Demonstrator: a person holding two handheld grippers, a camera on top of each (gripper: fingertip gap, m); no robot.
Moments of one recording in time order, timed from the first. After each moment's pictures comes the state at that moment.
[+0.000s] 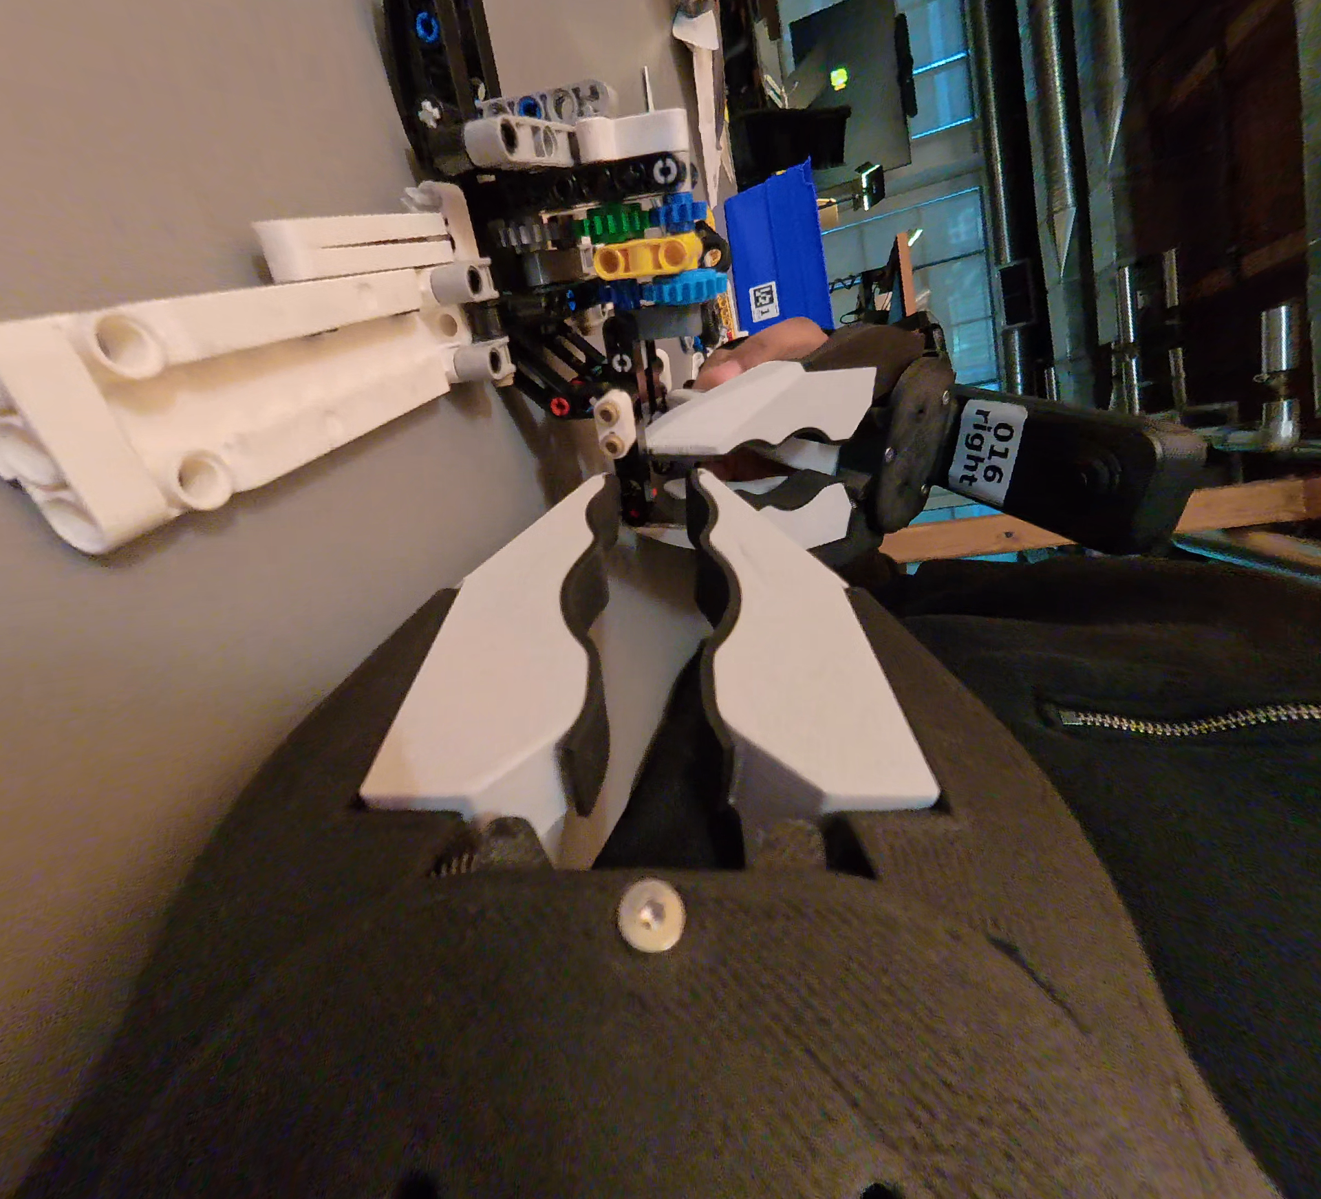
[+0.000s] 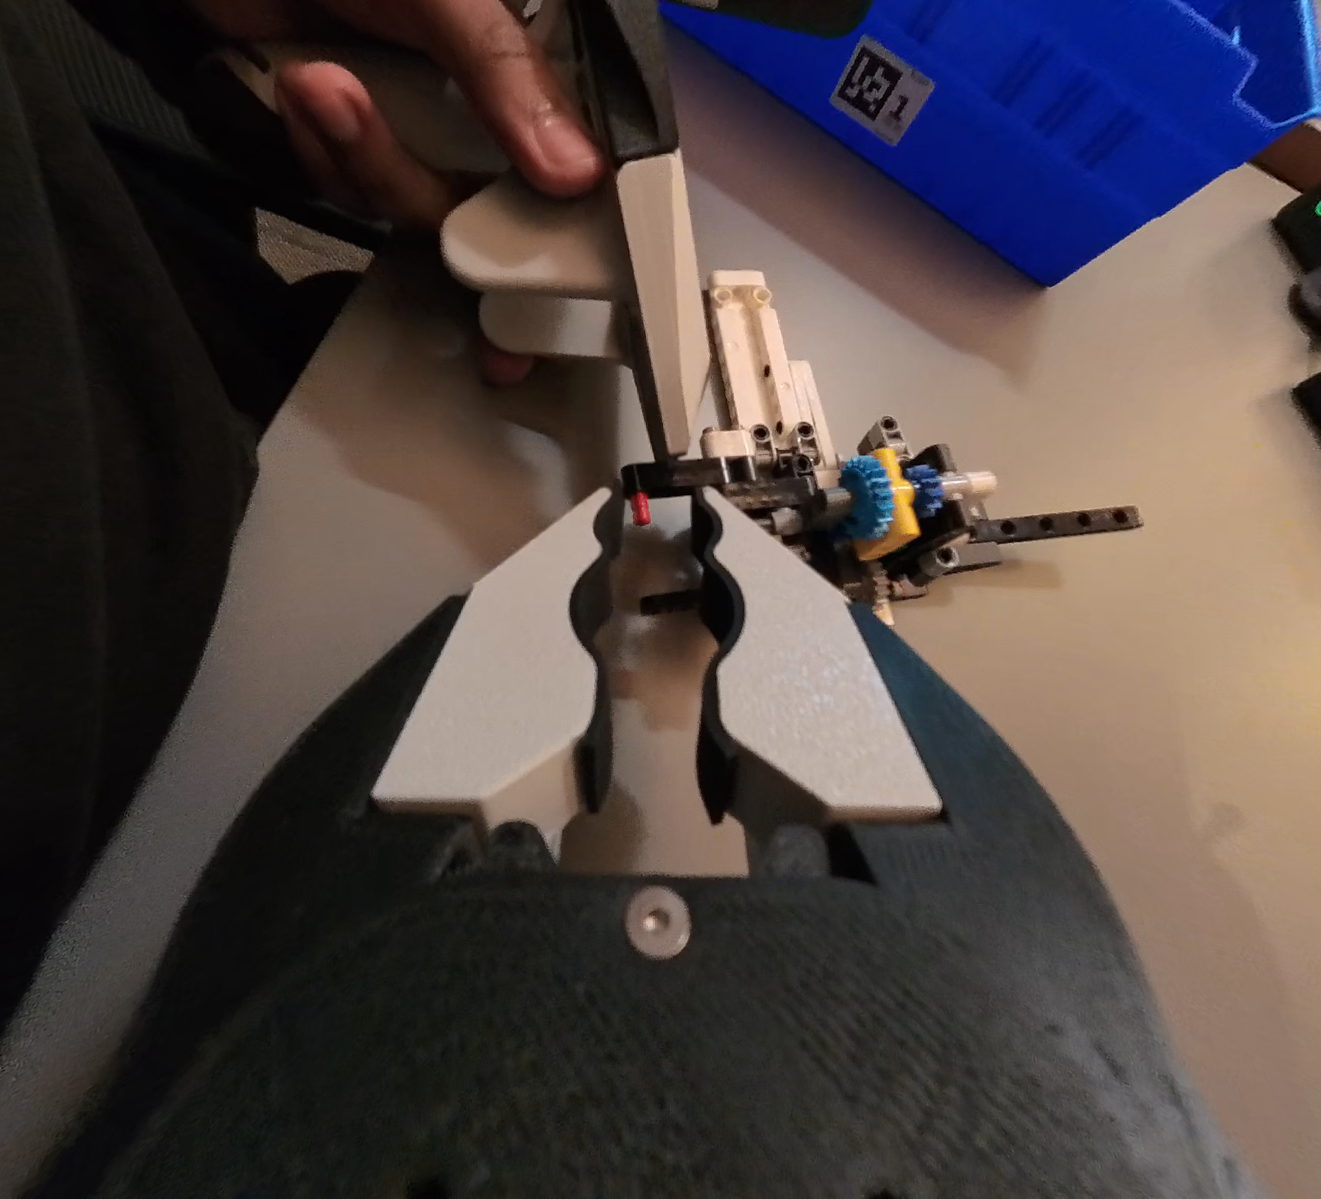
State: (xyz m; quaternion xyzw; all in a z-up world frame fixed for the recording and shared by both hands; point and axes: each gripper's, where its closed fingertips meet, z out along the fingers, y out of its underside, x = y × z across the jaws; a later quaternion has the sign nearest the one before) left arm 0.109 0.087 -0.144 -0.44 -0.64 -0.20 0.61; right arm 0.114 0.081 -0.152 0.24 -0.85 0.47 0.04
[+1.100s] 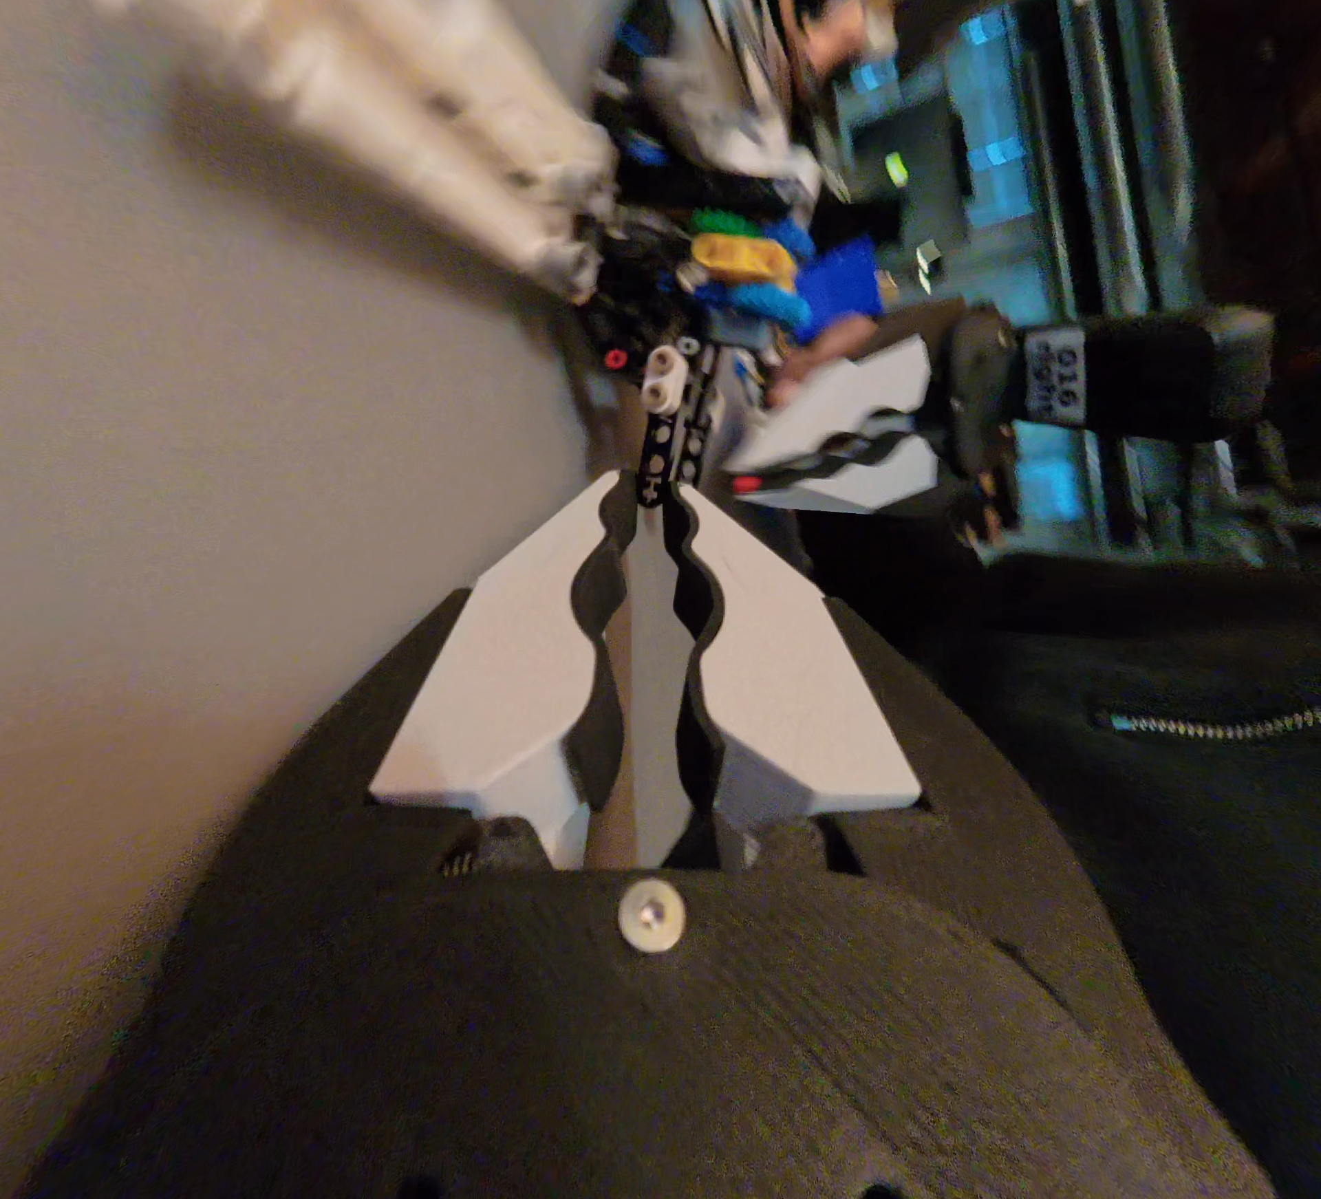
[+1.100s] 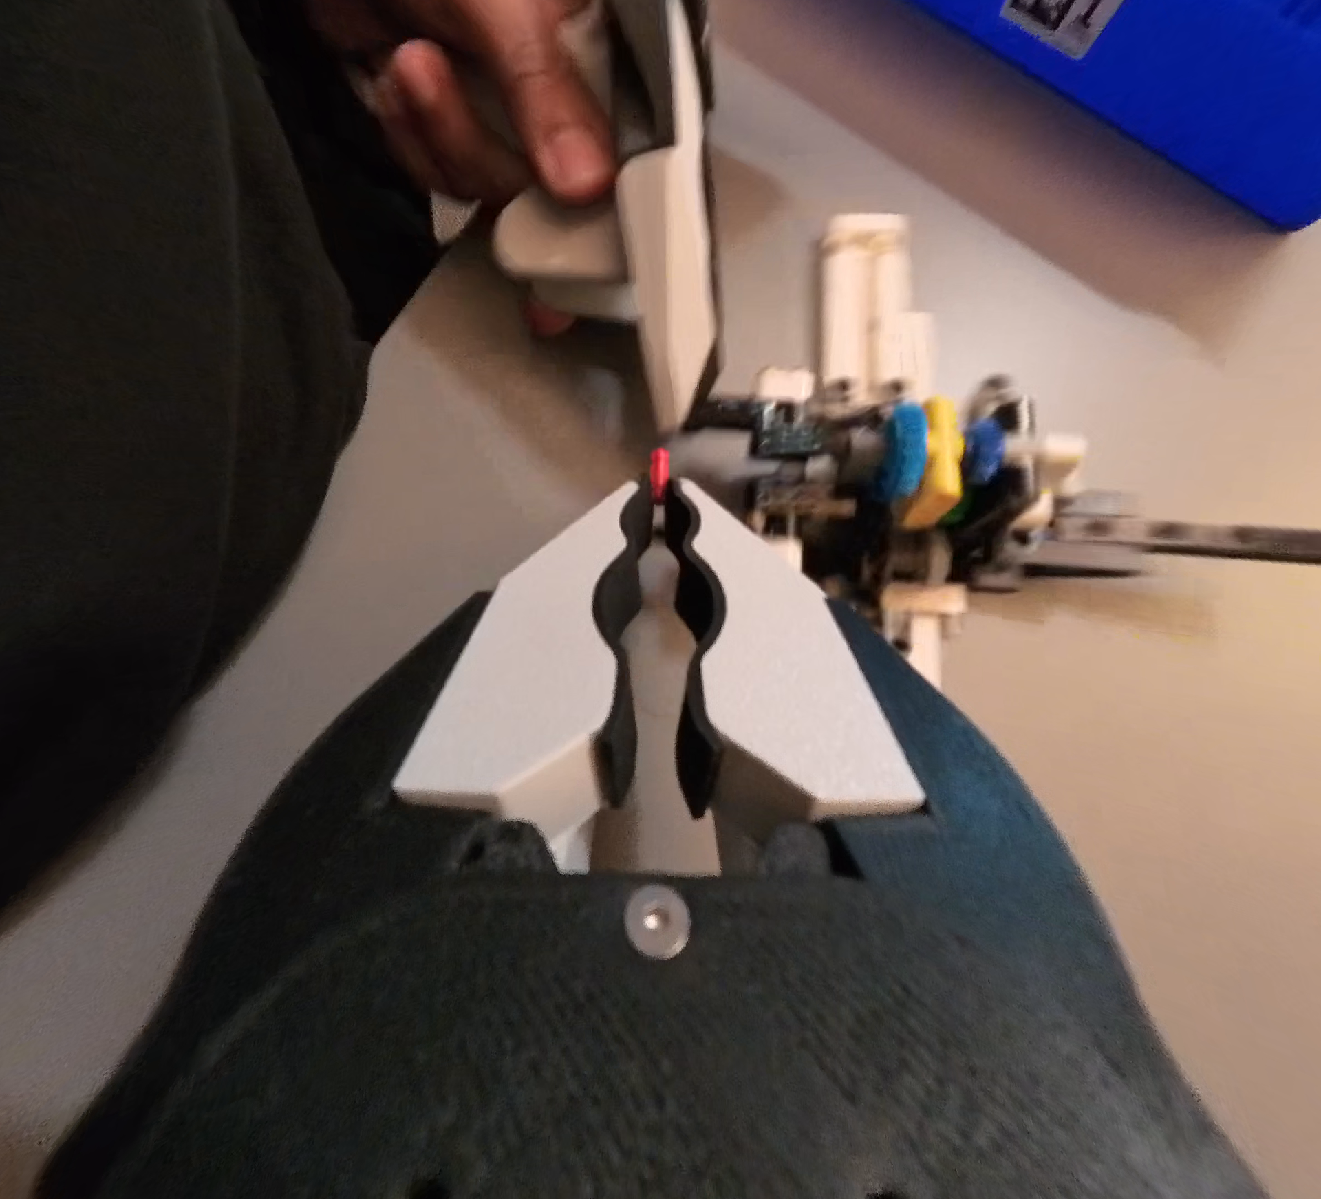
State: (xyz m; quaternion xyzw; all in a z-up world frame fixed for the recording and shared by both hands) left arm 0.107 0.056 -0.158 -0.41 -0.67 -0.13 0.60; right arm 0.110 0.100 -0.158 0.27 -0.86 0.42 -0.09
